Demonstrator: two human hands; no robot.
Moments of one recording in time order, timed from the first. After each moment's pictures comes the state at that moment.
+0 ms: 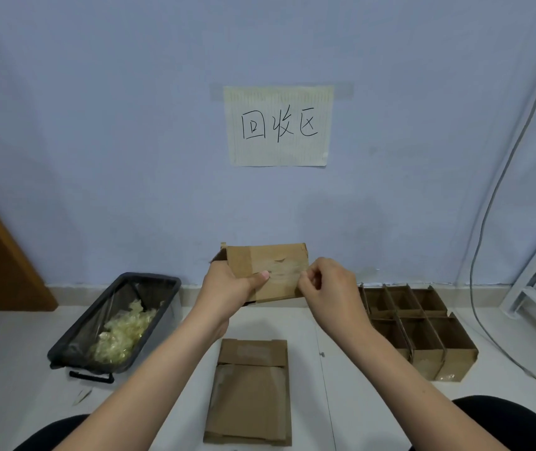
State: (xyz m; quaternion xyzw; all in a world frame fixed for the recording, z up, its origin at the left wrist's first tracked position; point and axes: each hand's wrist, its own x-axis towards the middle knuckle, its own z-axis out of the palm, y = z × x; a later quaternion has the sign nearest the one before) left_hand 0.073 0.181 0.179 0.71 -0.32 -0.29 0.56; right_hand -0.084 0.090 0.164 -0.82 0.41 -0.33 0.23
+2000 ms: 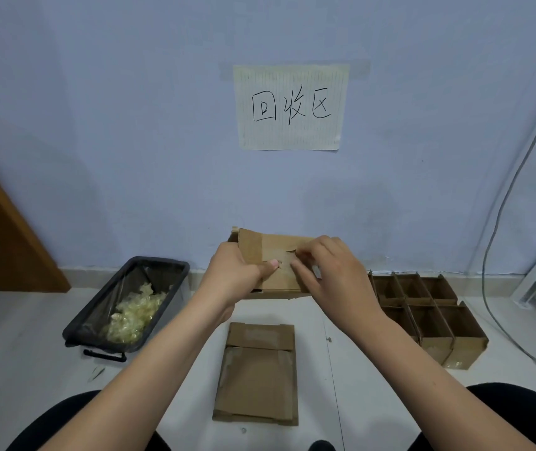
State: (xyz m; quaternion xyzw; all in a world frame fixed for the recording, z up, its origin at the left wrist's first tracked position) left_hand 0.080 0.188 0.179 0.72 -0.36 -0.28 0.52; right_hand -0.081 0.093 0.156 -0.88 0.25 -0.39 0.04
